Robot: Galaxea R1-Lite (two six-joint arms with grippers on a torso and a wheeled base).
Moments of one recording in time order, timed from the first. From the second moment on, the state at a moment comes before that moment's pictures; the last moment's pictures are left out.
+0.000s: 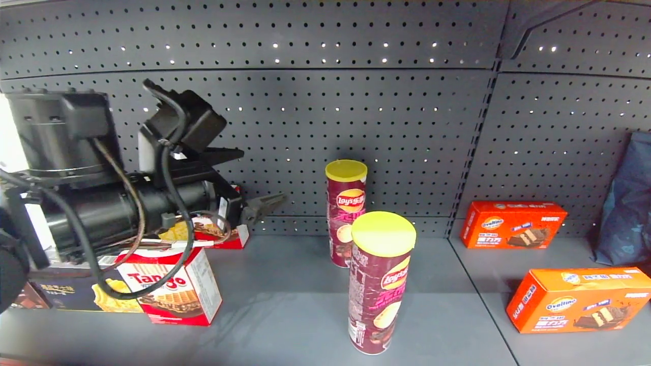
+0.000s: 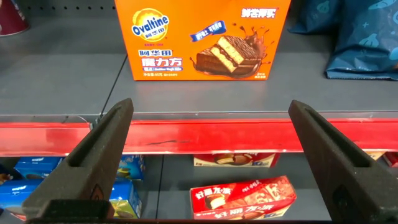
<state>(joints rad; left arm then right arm) -0.39 1.50 -0.88 -0.45 -0.21 0.33 -0.09 0.09 0.00 0.00 0.04 -0.01</state>
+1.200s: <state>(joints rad) -0.38 1.15 -0.60 -0.45 -0.14 0.32 0.19 0.69 -0.50 -0.10 0.19 -0.01</state>
